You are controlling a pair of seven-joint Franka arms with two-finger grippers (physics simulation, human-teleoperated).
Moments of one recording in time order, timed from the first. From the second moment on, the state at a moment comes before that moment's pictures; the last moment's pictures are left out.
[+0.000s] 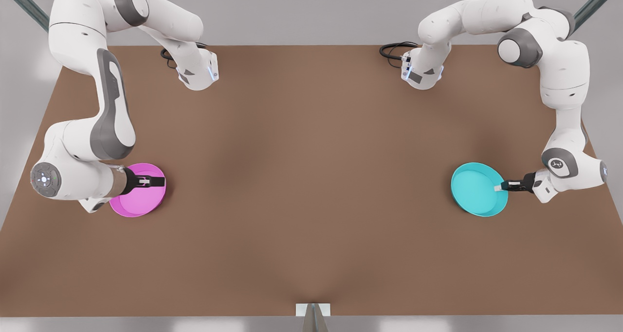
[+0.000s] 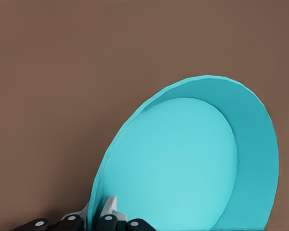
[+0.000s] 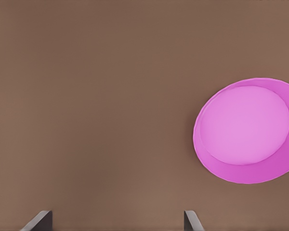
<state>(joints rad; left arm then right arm) 0.49 0.75 0.03 -1.66 -0.40 2.03 0.78 -0.28 0.47 0.38 -1.36 -0.01 1.51 0.13</state>
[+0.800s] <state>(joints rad) 0.43 0.71 0.03 -1.57 -0.27 1.93 0.69 -0.22 0.54 0.38 -1.32 -0.01 1.53 0.15</state>
